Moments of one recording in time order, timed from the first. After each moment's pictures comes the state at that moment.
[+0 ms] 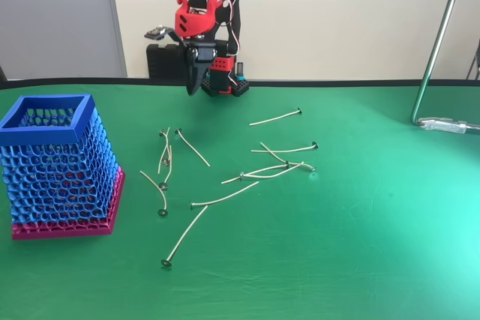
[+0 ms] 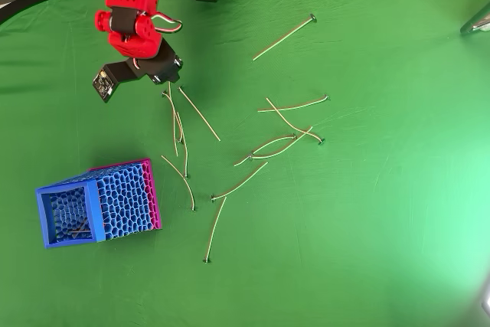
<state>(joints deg) 16.5 112.9 111.0 77.7 -49.5</state>
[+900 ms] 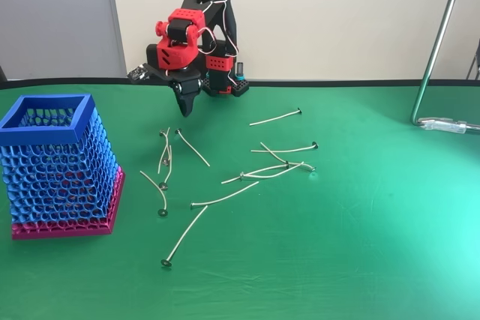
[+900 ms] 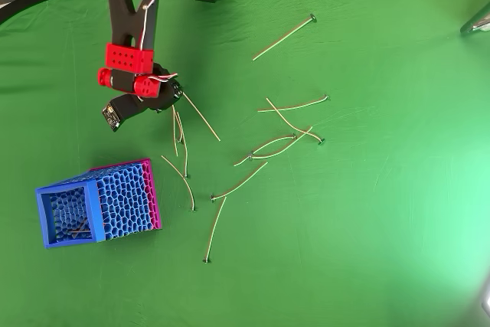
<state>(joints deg) 19.4 81.1 89.1 83.4 -44.6</state>
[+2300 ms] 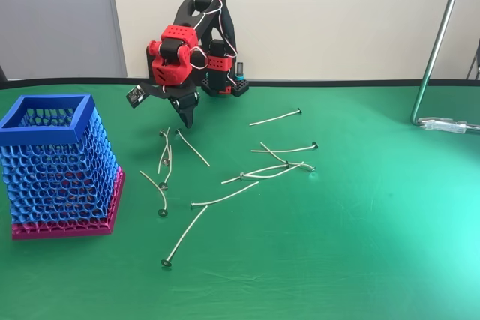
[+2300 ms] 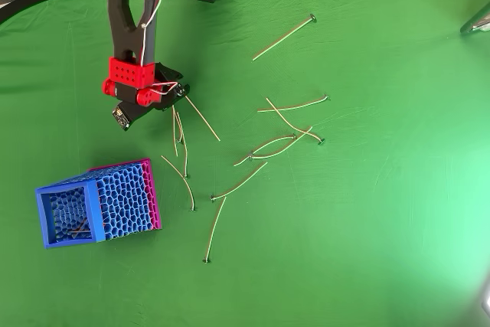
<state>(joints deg) 22.1 72.2 89.2 85.5 -49.3</state>
